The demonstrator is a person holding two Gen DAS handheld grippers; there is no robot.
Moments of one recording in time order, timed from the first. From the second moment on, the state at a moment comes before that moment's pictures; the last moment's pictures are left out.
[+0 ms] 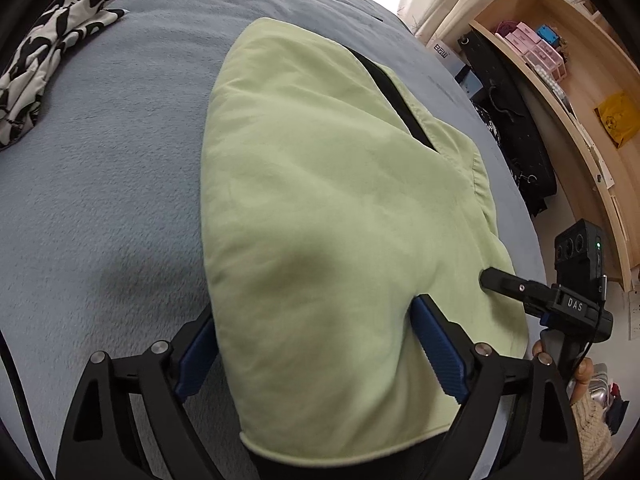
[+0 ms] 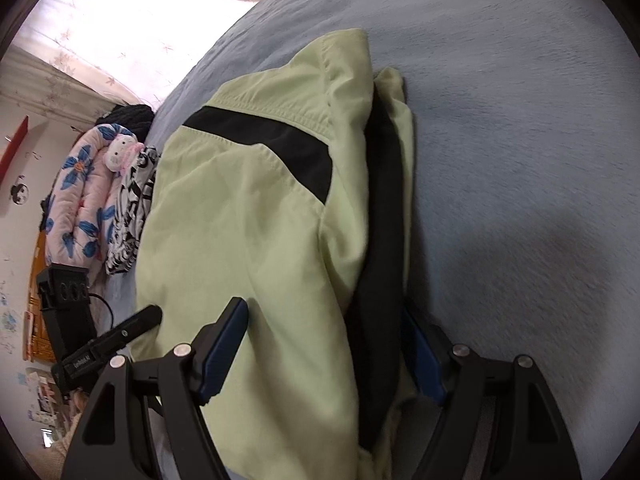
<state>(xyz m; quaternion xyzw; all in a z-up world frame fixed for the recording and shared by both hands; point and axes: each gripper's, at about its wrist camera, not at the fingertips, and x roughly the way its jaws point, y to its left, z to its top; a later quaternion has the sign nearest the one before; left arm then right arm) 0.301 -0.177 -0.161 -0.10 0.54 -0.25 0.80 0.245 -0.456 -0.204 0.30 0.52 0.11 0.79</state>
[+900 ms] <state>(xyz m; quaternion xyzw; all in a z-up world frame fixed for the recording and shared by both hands) 0.299 -0.214 -0.144 -0.03 0.52 -0.22 0.82 0.251 -0.415 -0.176 0.26 0.48 0.08 0.84</state>
